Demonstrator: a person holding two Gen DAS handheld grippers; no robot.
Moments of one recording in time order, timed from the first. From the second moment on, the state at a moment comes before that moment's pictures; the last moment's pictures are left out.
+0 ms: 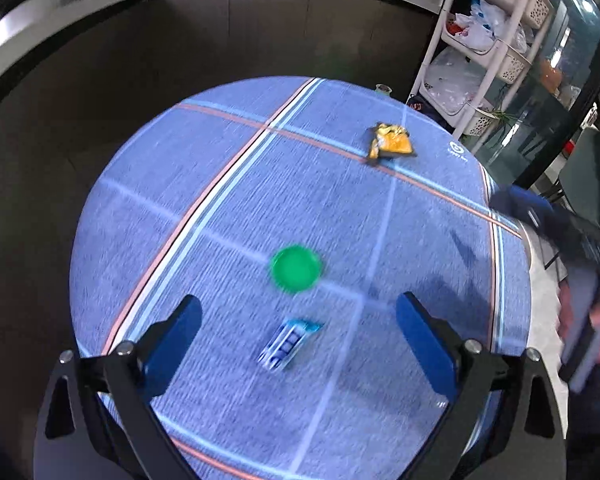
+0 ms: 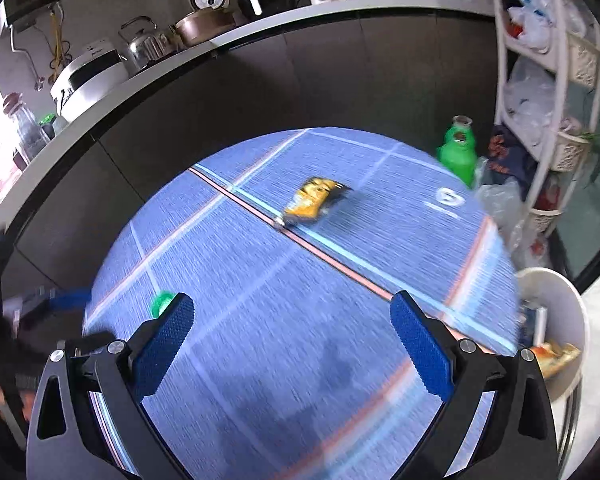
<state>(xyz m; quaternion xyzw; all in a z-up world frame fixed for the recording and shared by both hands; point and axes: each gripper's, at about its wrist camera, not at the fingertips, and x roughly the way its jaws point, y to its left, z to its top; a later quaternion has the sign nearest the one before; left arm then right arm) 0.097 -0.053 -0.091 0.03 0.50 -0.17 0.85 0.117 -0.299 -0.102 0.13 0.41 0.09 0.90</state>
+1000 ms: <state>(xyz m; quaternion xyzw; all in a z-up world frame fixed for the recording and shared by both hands) 0.111 -0.054 -0.141 0.03 0.55 -0.23 0.80 0.161 -0.255 -0.121 0.09 0.44 0.07 0.89</state>
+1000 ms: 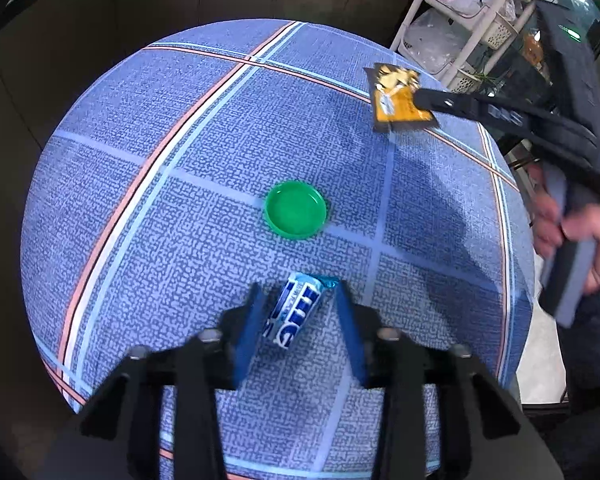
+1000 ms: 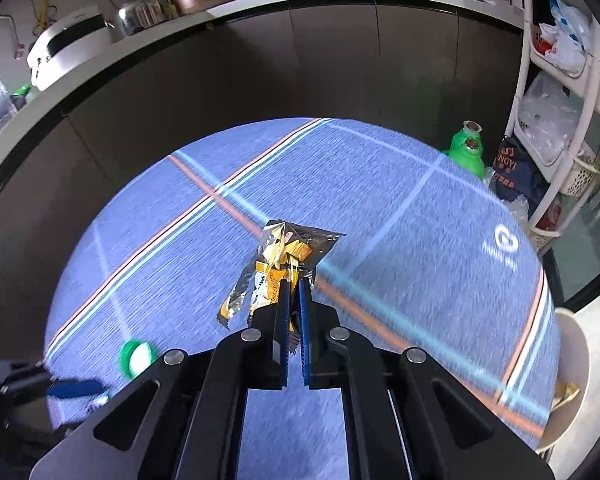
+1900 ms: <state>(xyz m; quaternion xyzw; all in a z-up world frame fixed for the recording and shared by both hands) 0.097 -0.166 -0.053 0.08 0.43 -0.26 0.86 0.043 -0.330 -0.087 0.13 0.38 0.01 0.92</state>
